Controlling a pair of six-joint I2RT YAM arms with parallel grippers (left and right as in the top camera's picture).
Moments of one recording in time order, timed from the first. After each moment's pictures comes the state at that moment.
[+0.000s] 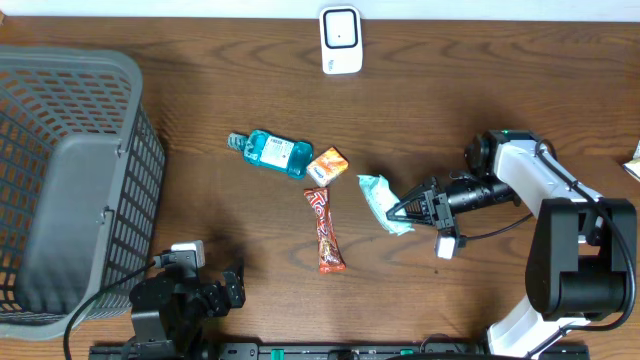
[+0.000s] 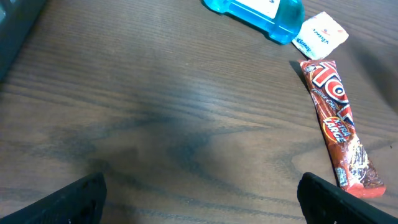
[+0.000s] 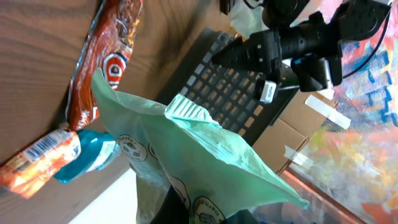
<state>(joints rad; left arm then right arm) 0.06 0.02 0.27 -0.95 0.25 -0.16 0.02 1.84 1.10 -1.35 -1.22 2.02</state>
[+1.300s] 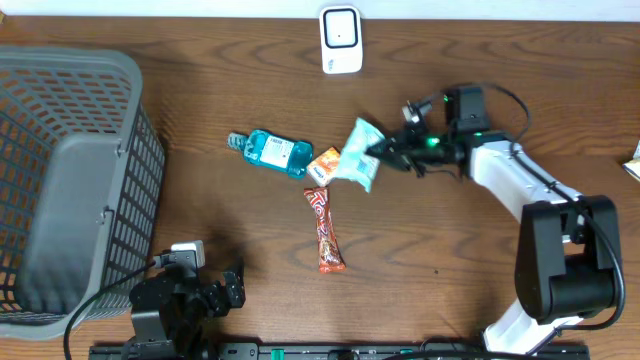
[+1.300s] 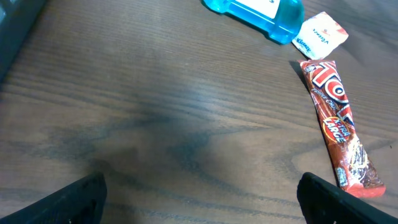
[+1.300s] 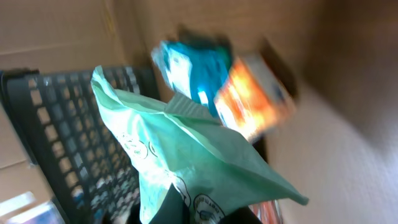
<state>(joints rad) 0.06 0.02 0.27 -0.95 0.25 -0.16 0.17 1.84 1.10 -0.22 -0.94 0.73</state>
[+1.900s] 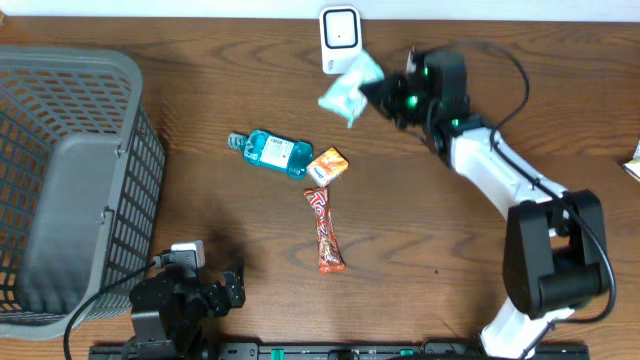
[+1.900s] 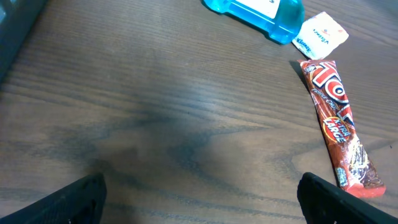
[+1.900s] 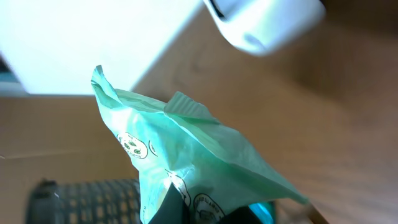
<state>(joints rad) 0.06 0.02 0.27 -0.95 0.25 -0.16 0.25 1.90 1.29 0.09 -0.51 1.01</state>
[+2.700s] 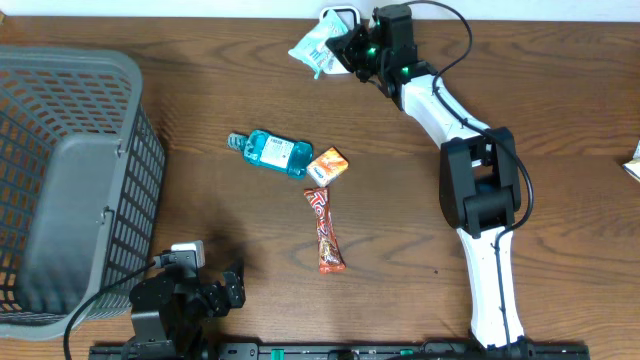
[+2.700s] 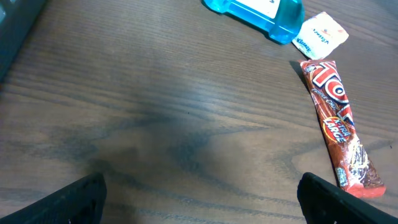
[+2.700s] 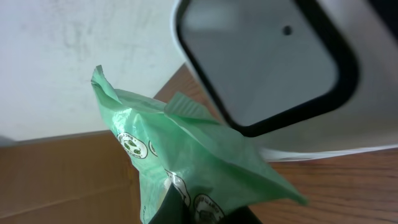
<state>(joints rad) 0.06 0.02 0.27 -0.95 0.25 -0.16 0.29 2.48 1.98 -0.02 -0.47 1.13</state>
